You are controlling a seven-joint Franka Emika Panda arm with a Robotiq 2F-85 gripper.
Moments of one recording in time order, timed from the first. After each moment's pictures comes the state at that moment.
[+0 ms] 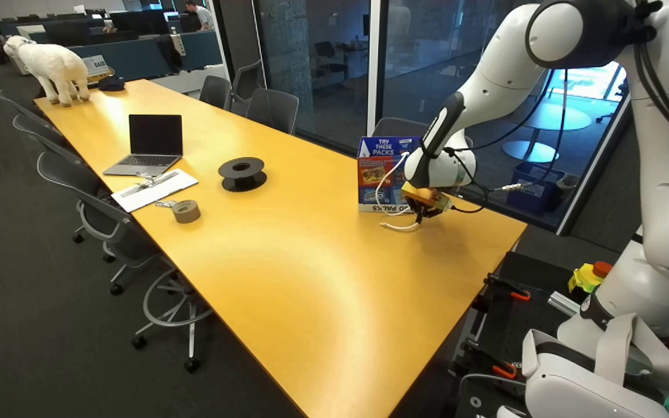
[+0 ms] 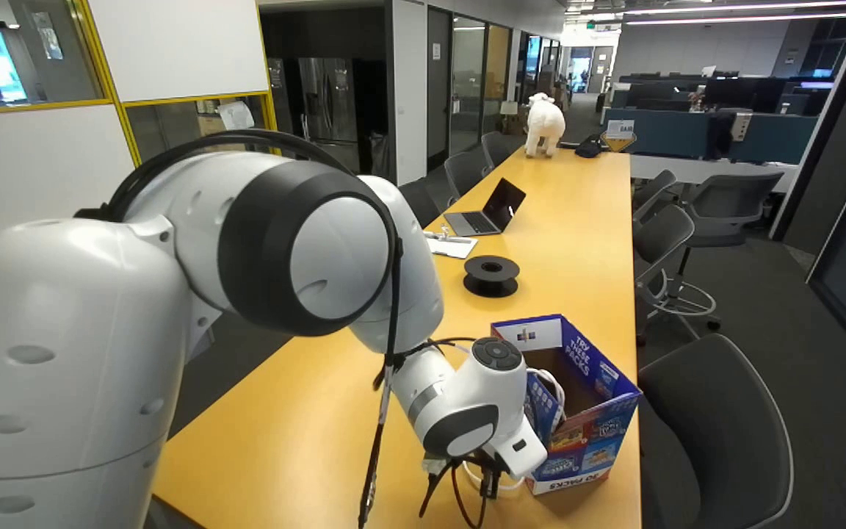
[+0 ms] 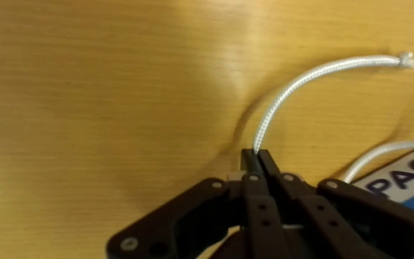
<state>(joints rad) -0.23 0.51 -0.18 -2.29 0.44 2.94 0.71</state>
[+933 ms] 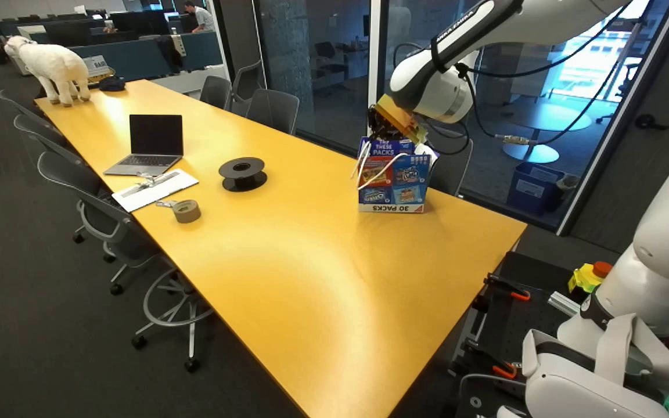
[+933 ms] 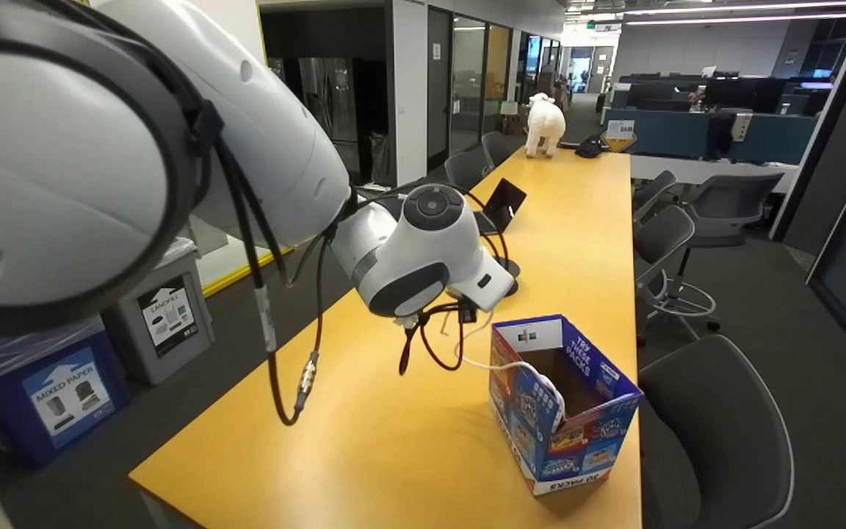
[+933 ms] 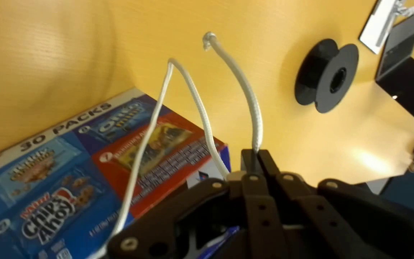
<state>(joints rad) -0.36 0.06 0.15 -2.30 0.57 3.04 0.57</state>
